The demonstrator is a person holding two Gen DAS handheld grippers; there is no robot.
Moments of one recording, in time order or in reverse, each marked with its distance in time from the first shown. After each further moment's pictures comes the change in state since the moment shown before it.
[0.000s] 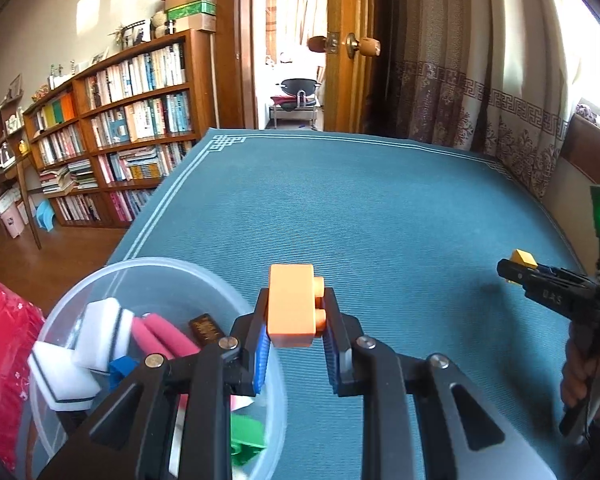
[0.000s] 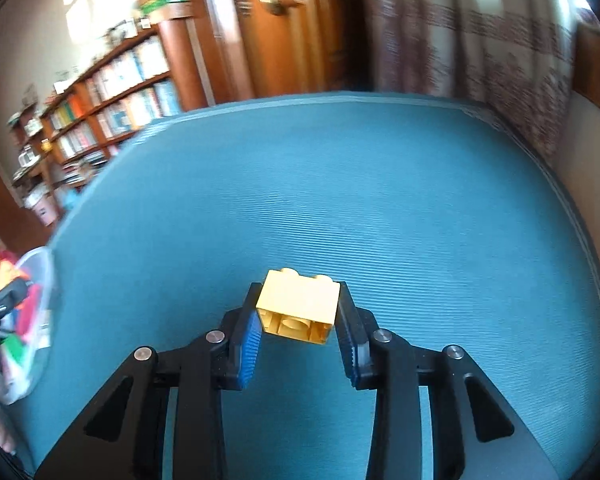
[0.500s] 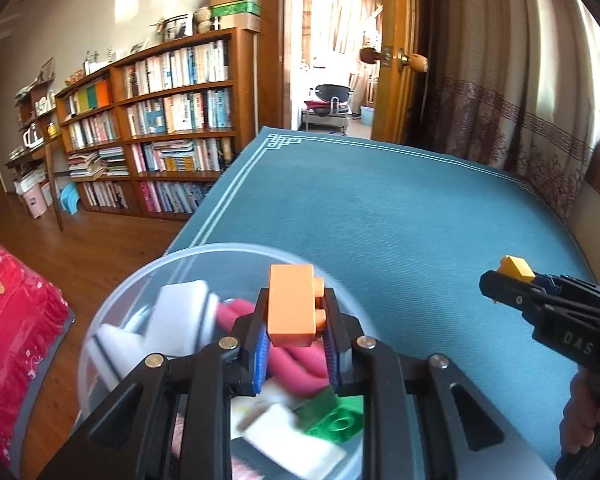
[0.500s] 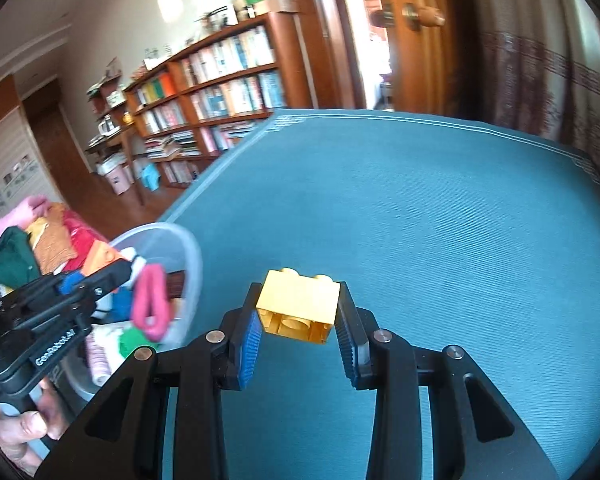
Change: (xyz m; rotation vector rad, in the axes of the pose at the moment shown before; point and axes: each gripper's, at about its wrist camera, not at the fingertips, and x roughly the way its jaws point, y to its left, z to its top) left arm -0.017 0.064 -0.011 -0.083 -0.014 0.069; right arm -0.020 0.130 -0.004 -0.154 -0.003 0.256
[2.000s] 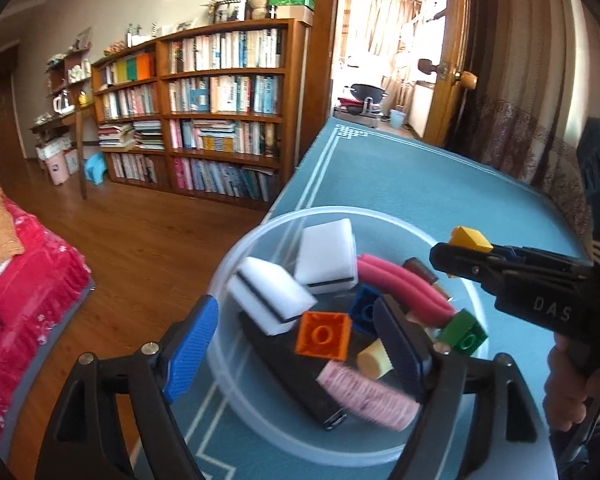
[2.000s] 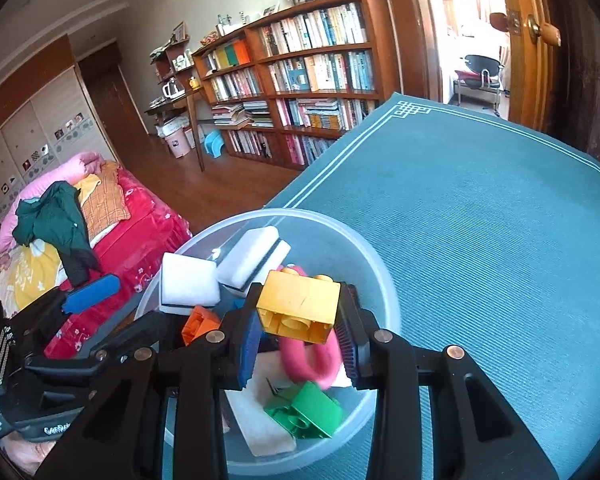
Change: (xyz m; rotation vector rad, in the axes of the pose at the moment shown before) left arm -0.034 0.089 -0.034 -0.090 0.019 0.066; right arm 0.055 0.116 0.014 -0.142 0.077 0.193
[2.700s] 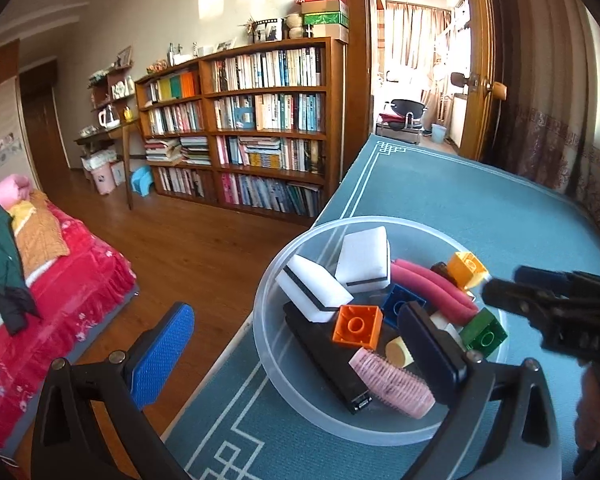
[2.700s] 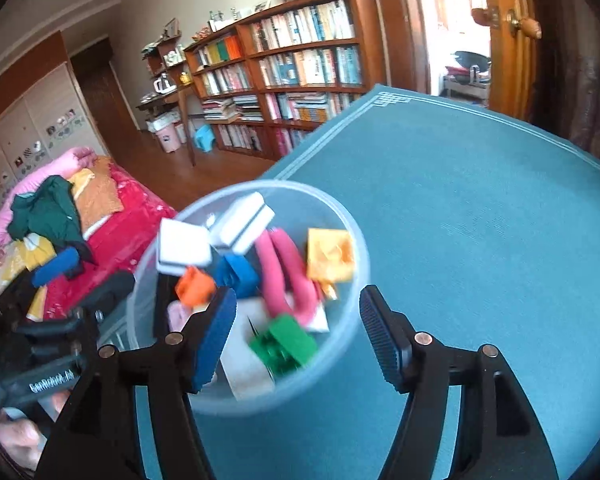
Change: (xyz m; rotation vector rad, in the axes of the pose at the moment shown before) left arm -0.023 -0.010 -0.010 0.004 -0.066 0.174; right arm -0.034 -0.012 -0.033 0.005 0.018 -0.058
